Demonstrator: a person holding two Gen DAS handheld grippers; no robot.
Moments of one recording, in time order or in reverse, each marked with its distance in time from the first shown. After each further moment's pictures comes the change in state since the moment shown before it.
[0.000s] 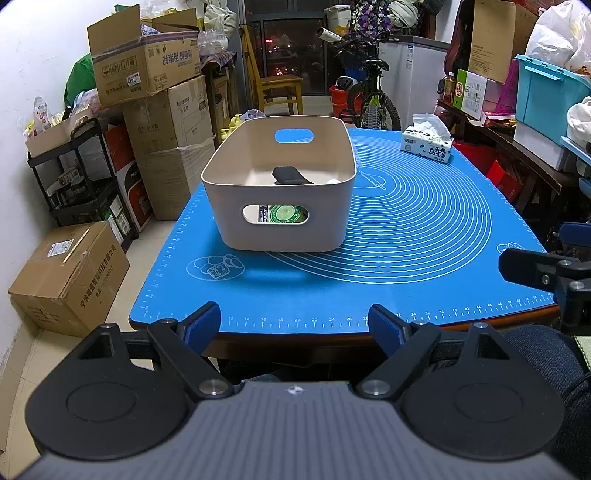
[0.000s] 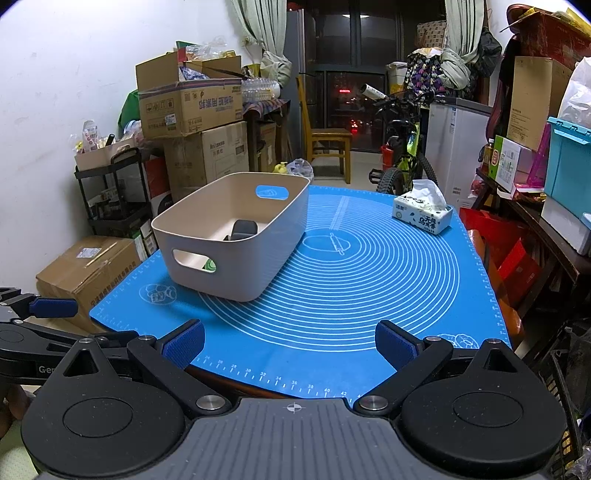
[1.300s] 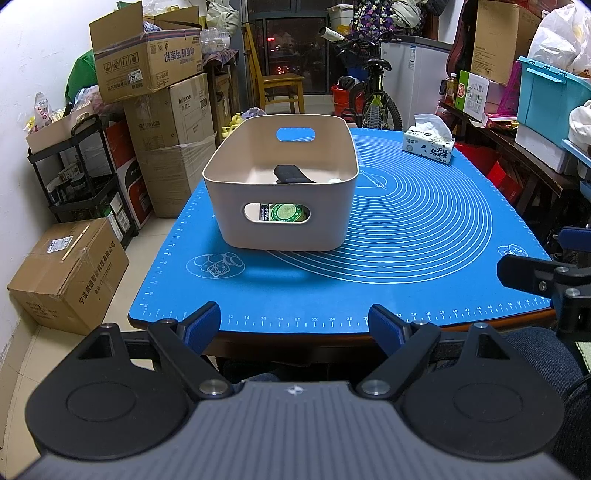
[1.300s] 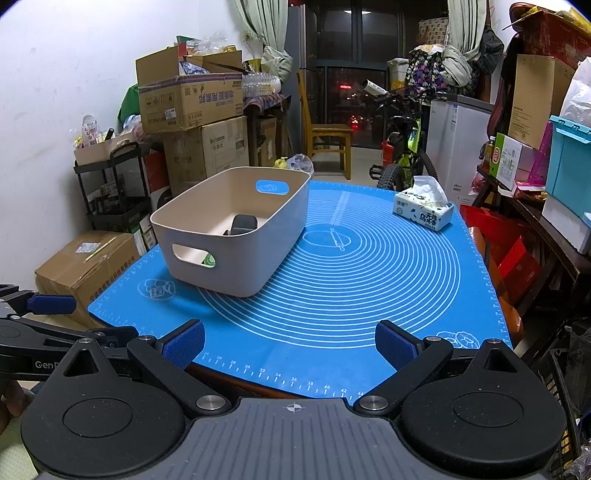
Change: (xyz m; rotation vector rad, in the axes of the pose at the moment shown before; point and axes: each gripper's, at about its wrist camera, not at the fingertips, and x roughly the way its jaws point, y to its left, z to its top) left arm 0.000 0.000 0.000 -0.013 0.002 -0.003; right arm -0.001 -0.001 -0.001 -0.004 0.007 -0.003
